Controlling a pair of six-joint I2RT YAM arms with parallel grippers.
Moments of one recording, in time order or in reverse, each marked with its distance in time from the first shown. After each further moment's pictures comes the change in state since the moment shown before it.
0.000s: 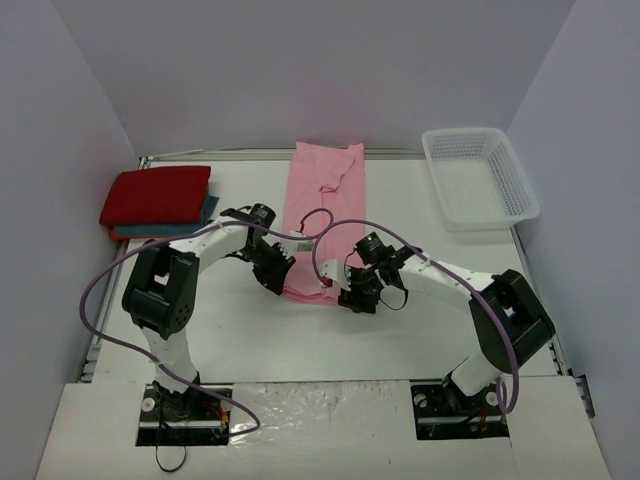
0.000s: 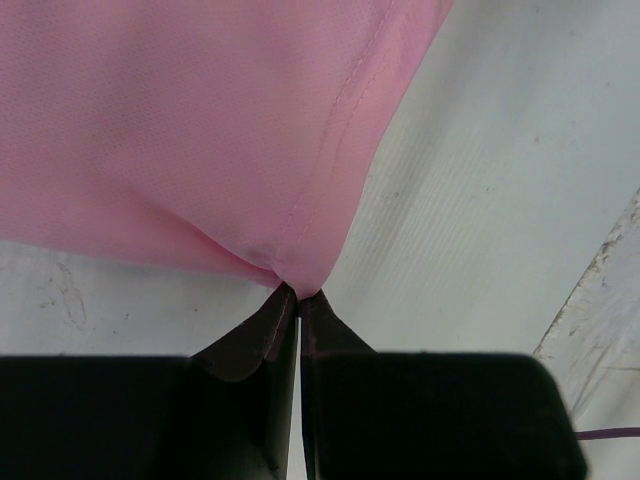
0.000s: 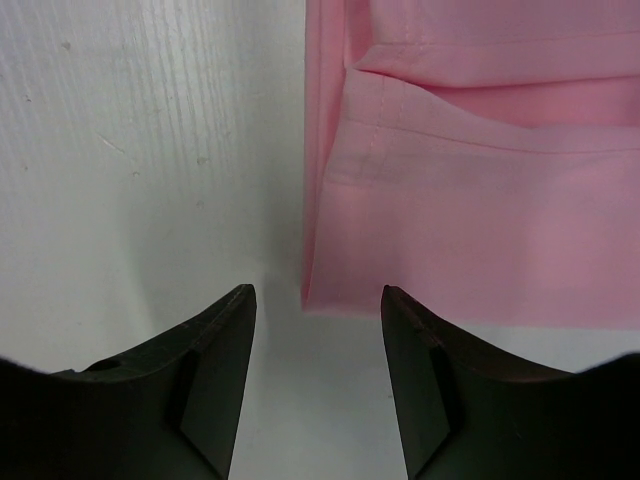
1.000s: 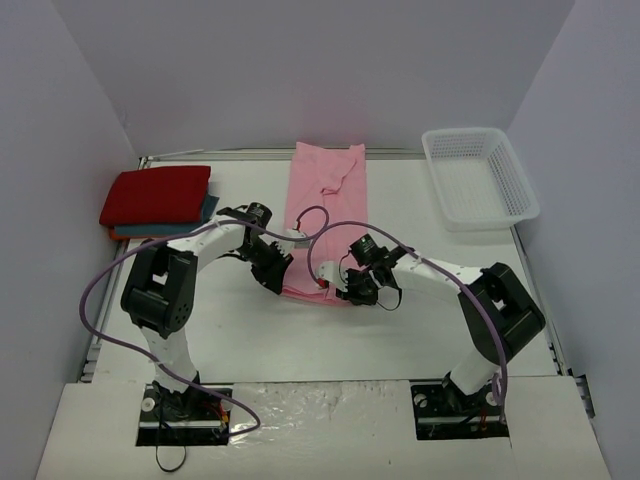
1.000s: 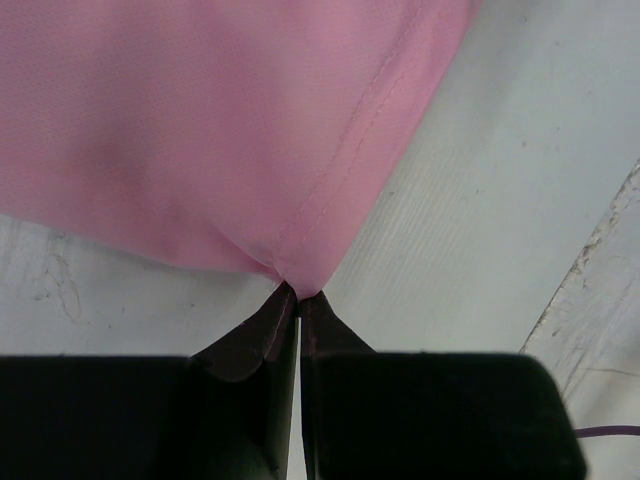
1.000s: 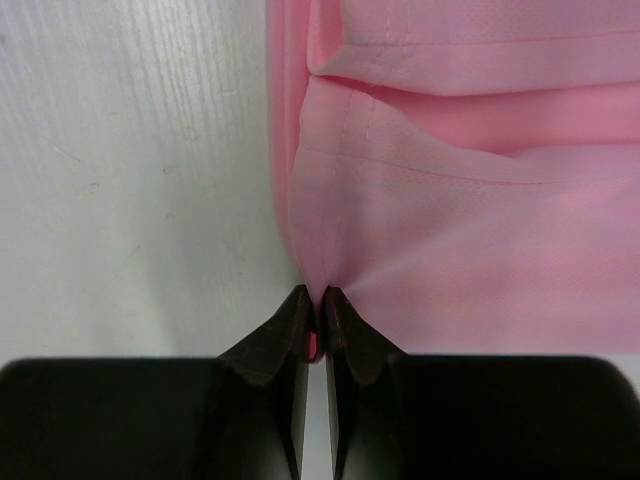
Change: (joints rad) left arm 0.021 0.003 0.002 -0.007 0.038 -0.014; right arm 0.024 0.080 0.014 0.043 0.065 0.018
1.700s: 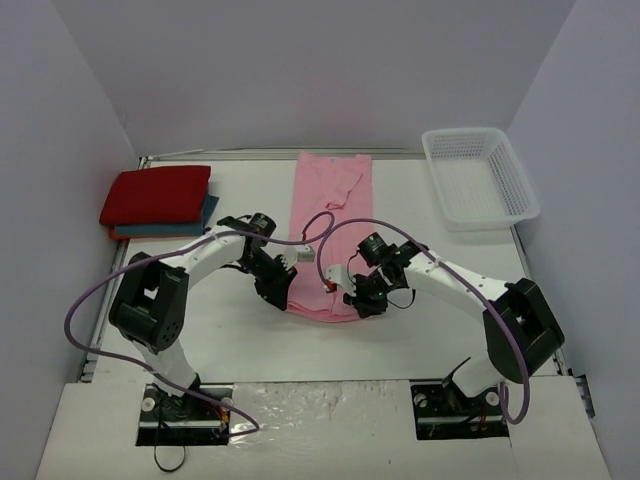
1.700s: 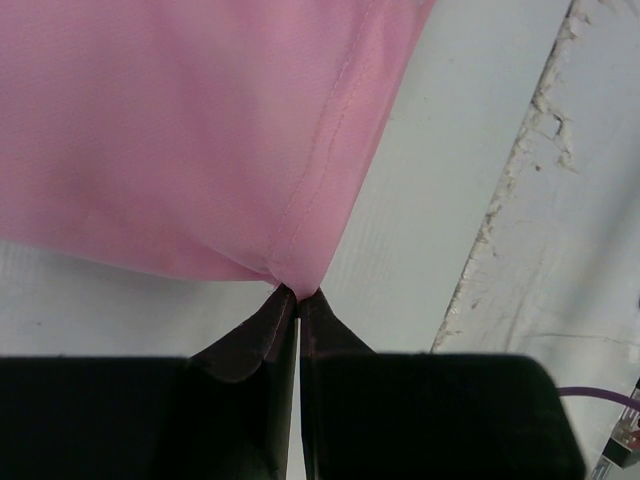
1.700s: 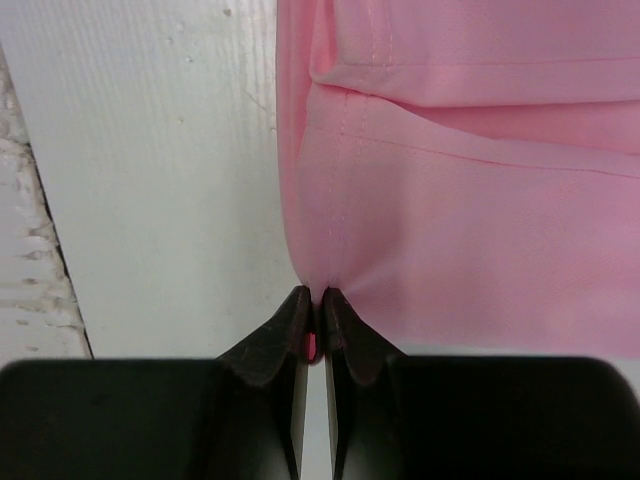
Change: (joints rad) left arm -0.068 -0.111 -0.094 -0.039 0.095 -0.004; right arm -0.004 -0.123 0.039 -0.283 -0.130 0.008
